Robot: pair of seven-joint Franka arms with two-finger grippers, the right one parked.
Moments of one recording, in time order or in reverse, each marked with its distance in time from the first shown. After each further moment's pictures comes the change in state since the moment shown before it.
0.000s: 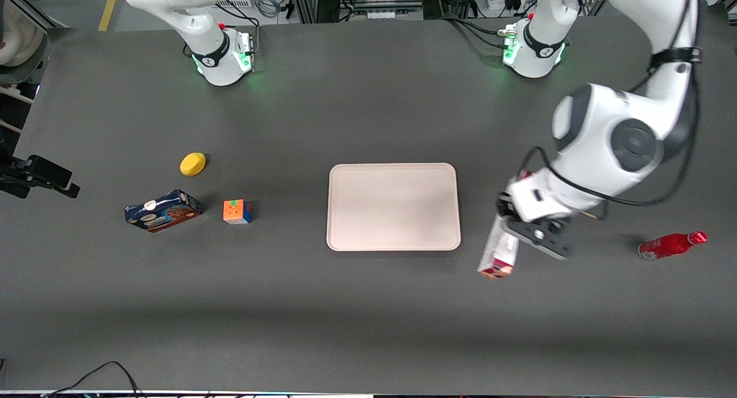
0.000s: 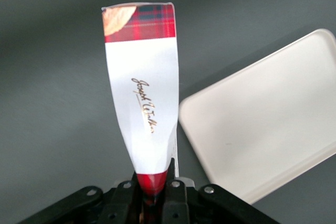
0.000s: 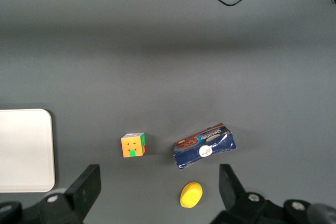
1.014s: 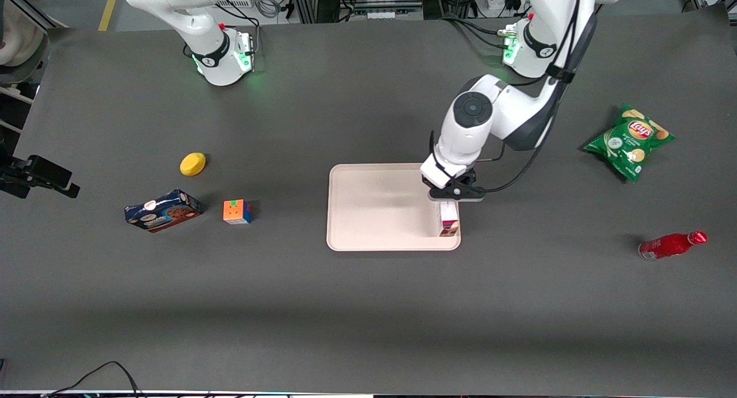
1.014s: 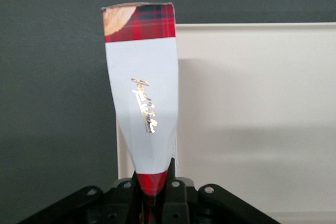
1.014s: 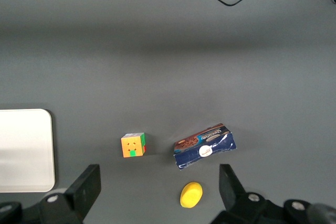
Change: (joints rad) arm -0.156 0.014 -0.130 -0.391 0.259 0.385 -0.874
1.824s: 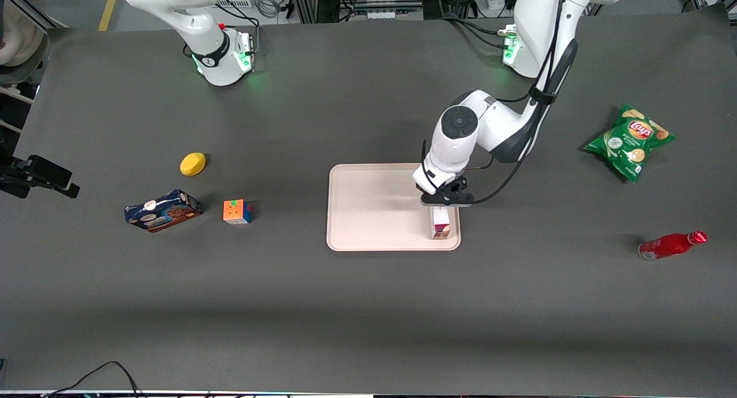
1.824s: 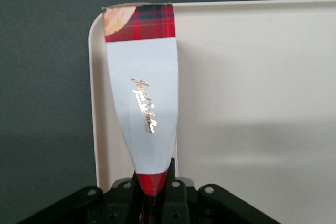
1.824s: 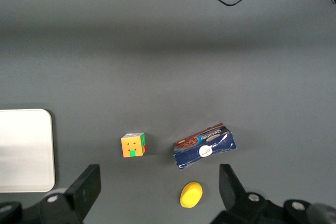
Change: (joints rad) arm -0.012 0.103 0.001 0.000 0.054 0.099 -0.038
